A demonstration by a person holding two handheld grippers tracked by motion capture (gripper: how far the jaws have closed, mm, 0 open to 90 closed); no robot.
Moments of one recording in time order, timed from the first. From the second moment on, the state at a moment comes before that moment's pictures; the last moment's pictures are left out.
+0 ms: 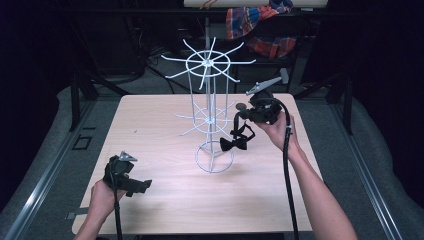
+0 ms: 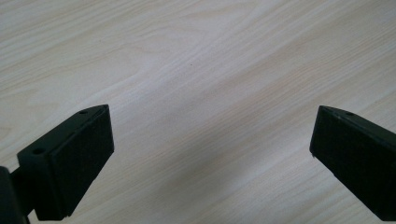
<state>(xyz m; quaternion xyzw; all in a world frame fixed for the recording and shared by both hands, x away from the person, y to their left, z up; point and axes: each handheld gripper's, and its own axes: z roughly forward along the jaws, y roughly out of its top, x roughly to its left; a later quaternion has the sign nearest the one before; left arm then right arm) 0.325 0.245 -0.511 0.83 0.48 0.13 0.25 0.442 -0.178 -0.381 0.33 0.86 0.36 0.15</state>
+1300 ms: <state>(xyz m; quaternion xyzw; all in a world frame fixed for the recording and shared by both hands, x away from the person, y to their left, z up) 0.324 0.243 -0.511 0.83 0.48 0.13 0.25 0.411 -0.221 -0.375 0.37 0.83 0.39 0.13</state>
